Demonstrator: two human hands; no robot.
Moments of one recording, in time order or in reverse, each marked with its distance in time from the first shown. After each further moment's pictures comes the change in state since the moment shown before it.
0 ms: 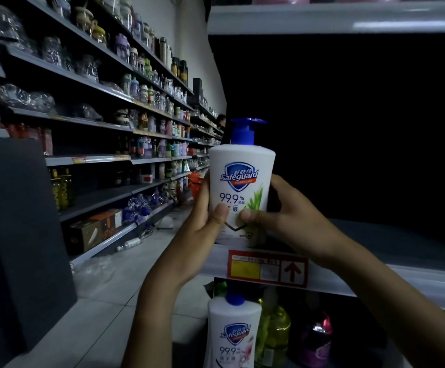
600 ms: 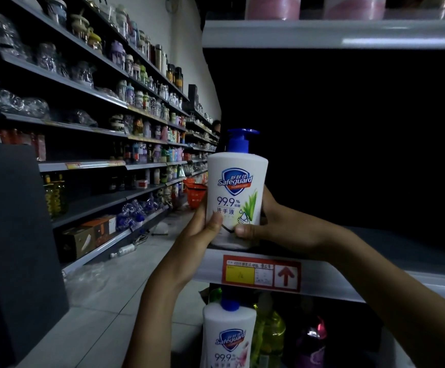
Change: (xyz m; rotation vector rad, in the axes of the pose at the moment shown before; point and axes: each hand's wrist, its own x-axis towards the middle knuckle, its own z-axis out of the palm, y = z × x) left_hand 0.008 -0.017 0.003 -0.108 -0.017 -0.080; right_hand 0.013 0.008 -0.007 0.029 -0.311 0.150
